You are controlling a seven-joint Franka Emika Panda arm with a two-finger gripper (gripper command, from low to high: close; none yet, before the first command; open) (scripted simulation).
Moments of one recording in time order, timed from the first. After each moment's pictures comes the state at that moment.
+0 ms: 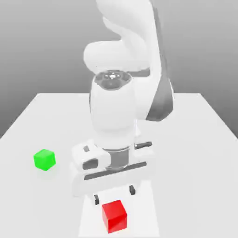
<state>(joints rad) 0.09 0.27 -0.10 -2.52 0.08 2.79 0.35</state>
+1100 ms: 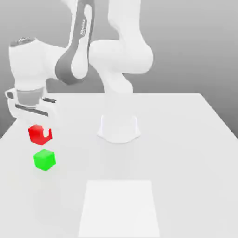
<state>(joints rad) -0.46 -0.19 -0.49 -2.92 -0.20 2.74 0.53</state>
